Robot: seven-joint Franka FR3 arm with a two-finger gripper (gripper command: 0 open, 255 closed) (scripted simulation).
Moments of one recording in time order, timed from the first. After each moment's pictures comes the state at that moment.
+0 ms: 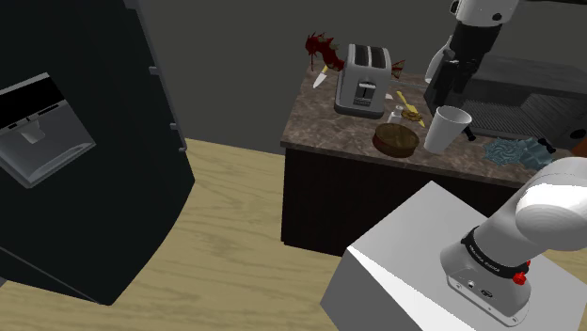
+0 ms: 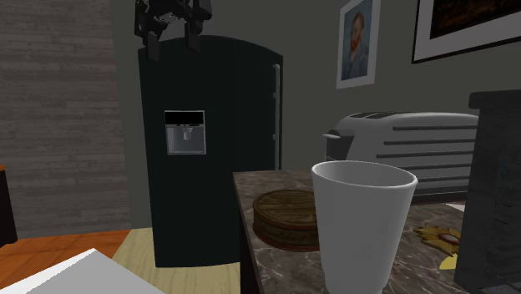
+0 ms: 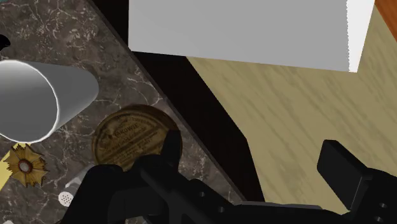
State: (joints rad) arm 0.01 -0.77 0.00 -2.39 -0.08 1.52 -0.01
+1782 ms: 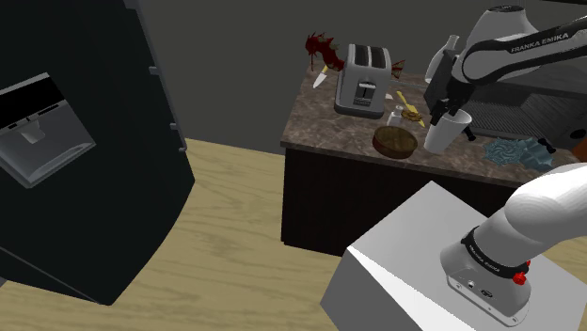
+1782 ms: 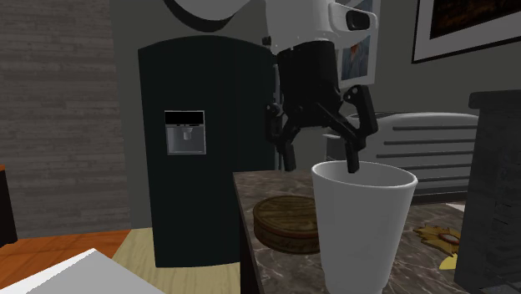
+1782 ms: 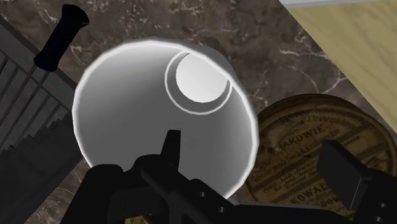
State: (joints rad) arm -0.20 -0.44 -0.39 -2.61 -0.38 2.27 -0.20
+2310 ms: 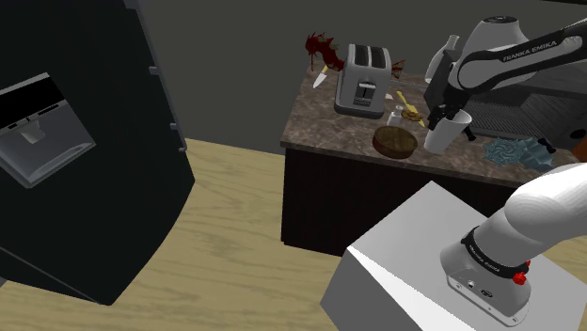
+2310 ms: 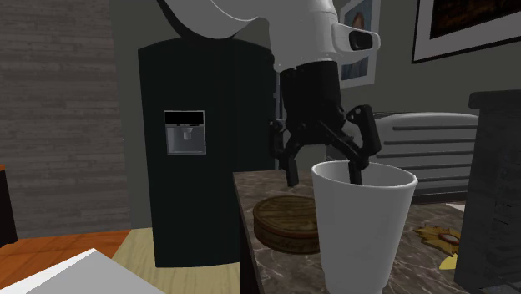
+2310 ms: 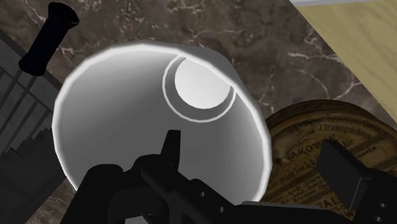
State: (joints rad) arm -0.20 -0.39 -0.41 -2.63 -0.38 2.34 -0.20
